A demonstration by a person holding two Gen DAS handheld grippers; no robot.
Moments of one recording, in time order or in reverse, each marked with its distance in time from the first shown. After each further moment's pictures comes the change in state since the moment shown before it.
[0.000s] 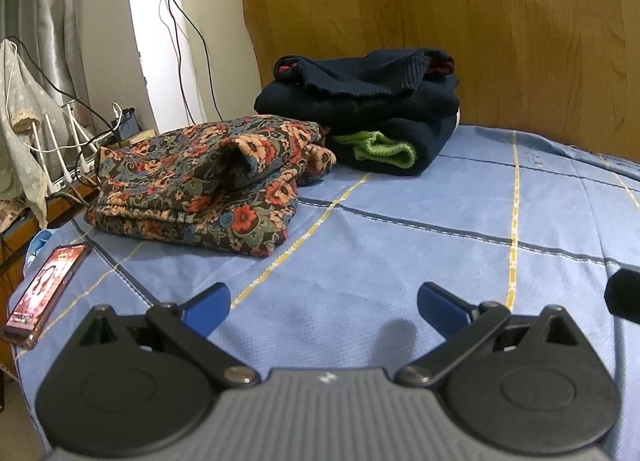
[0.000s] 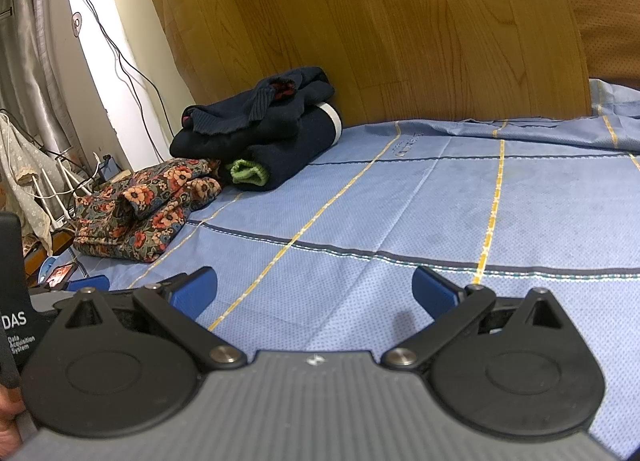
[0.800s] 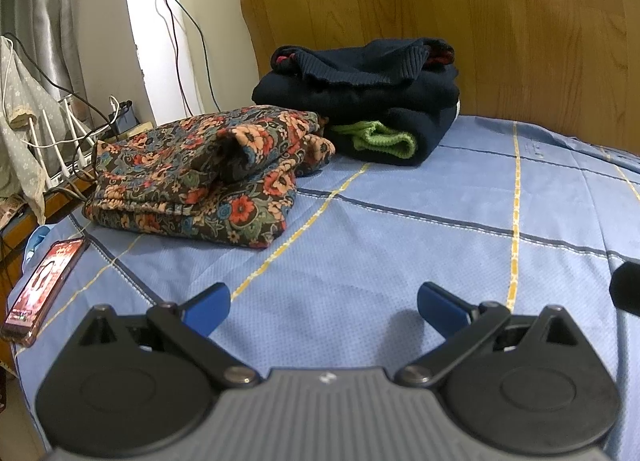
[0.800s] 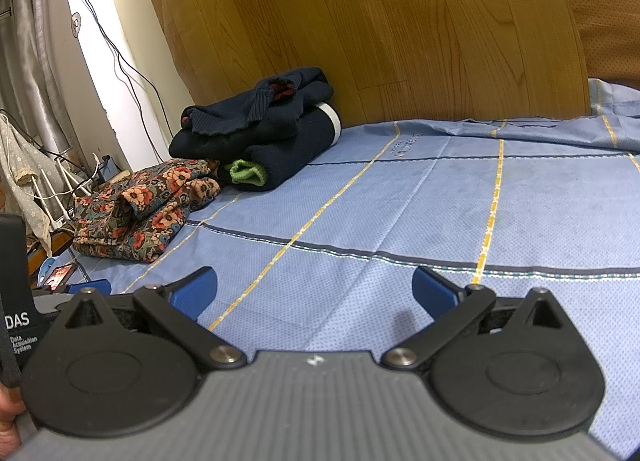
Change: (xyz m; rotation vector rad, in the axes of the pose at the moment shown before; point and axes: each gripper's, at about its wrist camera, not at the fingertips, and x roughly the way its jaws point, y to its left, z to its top) left arm 0.004 0.001 0.000 0.008 0.029 -0.007; right arm 0.000 0.000 0.000 0.000 0.000 0.001
